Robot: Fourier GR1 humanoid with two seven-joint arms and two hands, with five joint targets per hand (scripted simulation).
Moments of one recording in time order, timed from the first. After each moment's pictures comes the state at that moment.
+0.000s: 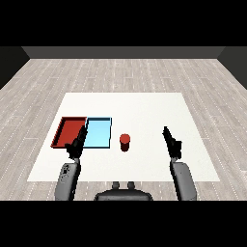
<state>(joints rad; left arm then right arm) -0.01 0.07 -0.01 -1.59 0.00 0.00 -0.01 -0.01 -0.13 0.00 -1.57 0.04 0.01 0.06</state>
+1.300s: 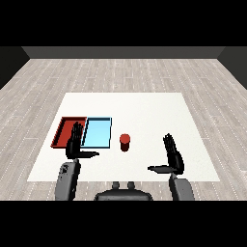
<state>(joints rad) -0.03 0.04 0.05 -1.58 0.07 -0.08 -0.44 0.25 -0.04 0.06 -1.82 -0.04 0.12 -0.32</state>
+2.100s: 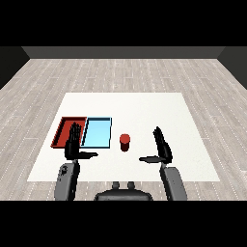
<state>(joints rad) -0.01 0.04 0.07 -1.59 0.10 -0.09 -0.47 0.06 -0.01 0.11 -1.64 -0.02 0.03 -0.27</state>
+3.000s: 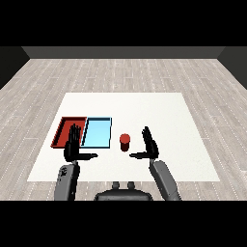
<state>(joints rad) 0.02 0.03 0.06 -1.62 0.10 -0.08 -0.46 -0.09 0.00 0.24 -1.35 -0.22 -0.09 -0.36</state>
